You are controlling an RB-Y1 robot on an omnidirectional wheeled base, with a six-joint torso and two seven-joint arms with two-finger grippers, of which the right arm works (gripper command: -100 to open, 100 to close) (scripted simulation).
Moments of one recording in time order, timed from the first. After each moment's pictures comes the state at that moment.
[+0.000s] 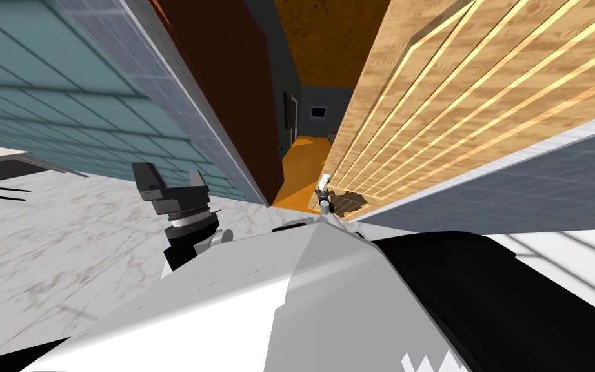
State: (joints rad) arm -0.01 -0.27 0.03 -1.16 4.64 -0.40 0.60
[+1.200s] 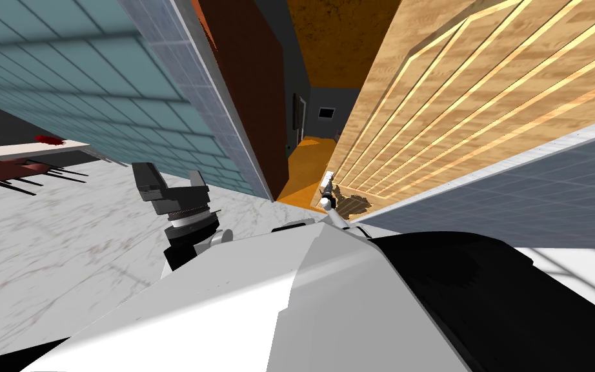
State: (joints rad) arm -0.09 -0.33 0.02 -1.10 4.94 -0.56 0.83
